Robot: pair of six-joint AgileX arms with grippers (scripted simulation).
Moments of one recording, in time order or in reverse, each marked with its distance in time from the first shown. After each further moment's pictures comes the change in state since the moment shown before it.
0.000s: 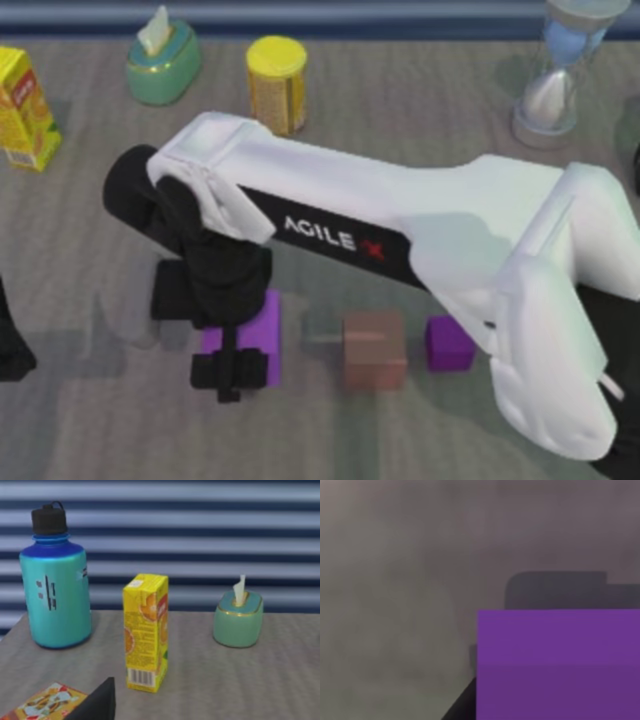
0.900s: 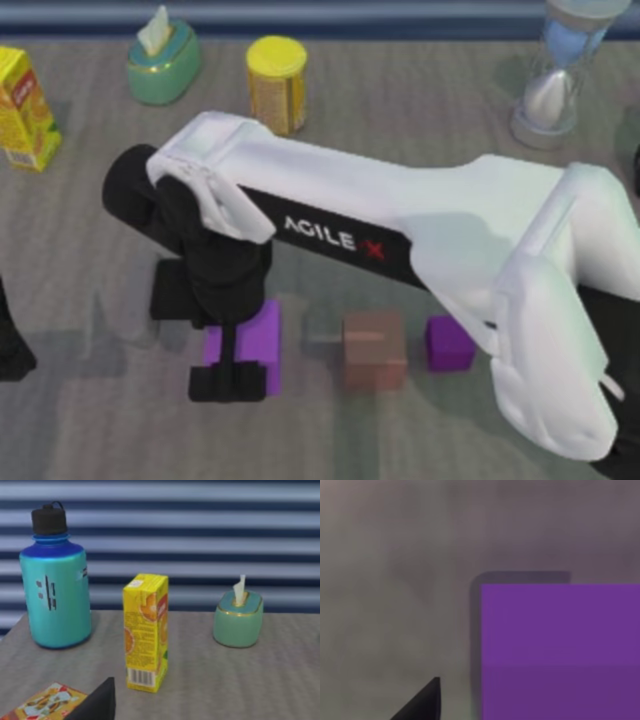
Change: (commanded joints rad) left arm 0.000 0.000 0.000 0.000 0.000 0.000; right arm 0.000 0.000 0.000 0.000 0.000 0.000
